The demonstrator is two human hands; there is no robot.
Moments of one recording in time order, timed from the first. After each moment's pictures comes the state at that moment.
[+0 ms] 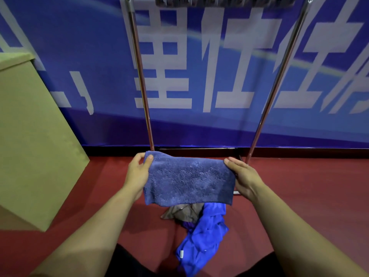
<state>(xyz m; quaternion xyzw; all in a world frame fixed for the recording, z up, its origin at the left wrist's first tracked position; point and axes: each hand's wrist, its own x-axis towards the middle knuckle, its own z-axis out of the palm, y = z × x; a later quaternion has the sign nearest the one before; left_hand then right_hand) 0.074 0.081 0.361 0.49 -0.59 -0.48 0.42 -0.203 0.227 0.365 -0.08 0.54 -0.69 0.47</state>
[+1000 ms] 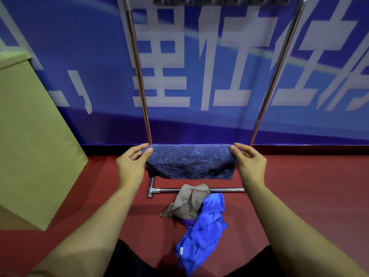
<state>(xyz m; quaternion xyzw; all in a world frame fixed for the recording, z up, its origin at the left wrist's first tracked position) 0.075 0.099 0.387 0.43 -0.53 -0.48 0.55 -0.200 0.236 0.385 -0.22 0.61 -0.74 0.18</state>
